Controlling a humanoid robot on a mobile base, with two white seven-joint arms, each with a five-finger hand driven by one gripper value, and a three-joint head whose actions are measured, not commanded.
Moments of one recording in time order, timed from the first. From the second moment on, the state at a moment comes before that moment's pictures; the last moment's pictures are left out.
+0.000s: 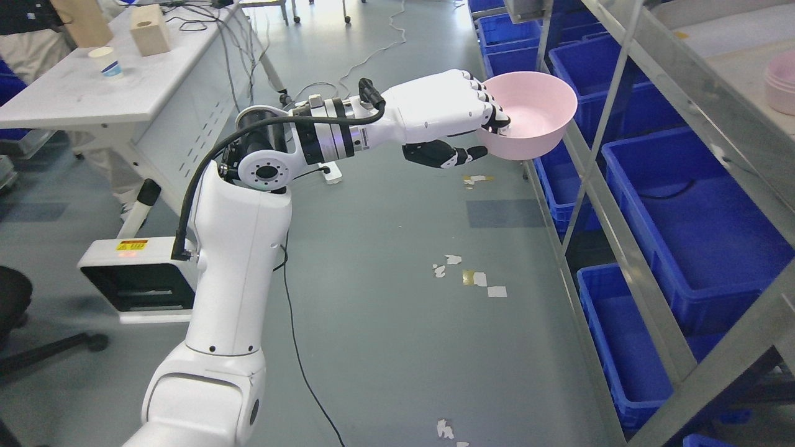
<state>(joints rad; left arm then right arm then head) -0.76 0.00 -0.13 -1.47 -0.58 -0.79 -0.95 0.06 0.00 0.00 0.00 0.04 -0.12 -0.27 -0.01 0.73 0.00</state>
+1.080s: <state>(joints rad) -0.76 0.00 -0.13 -1.46 -0.56 -0.79 -0.95 0.06 0.00 0.00 0.00 0.04 -0.11 -0.26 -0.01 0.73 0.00</state>
